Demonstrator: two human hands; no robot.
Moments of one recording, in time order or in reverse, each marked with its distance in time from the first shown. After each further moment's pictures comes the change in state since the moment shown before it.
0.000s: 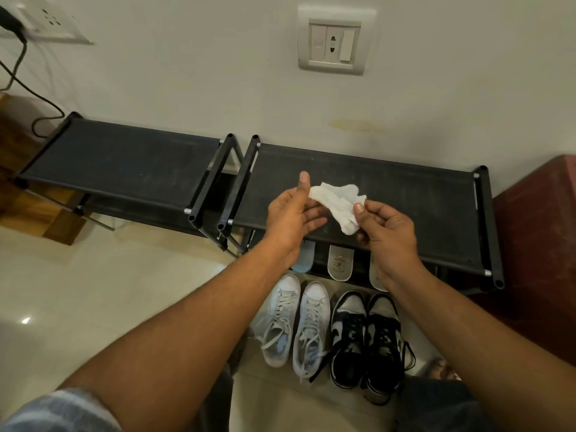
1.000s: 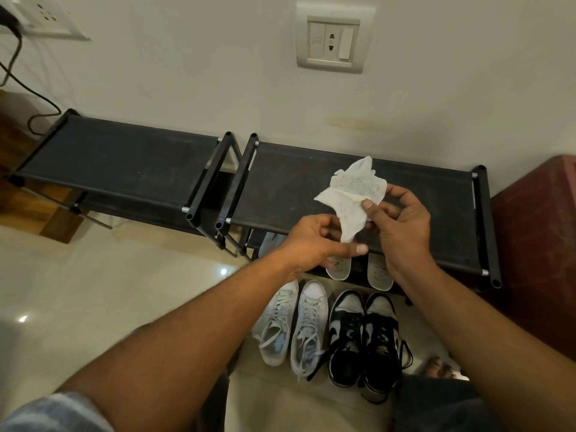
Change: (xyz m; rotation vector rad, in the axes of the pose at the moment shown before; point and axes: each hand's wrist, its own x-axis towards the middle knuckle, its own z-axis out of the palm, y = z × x) left_hand -0.011 -0.023 0.001 0.508 -0.386 -0.080; right_hand 0.006 -0.015 -0.010 -0.058 0.049 -0.115
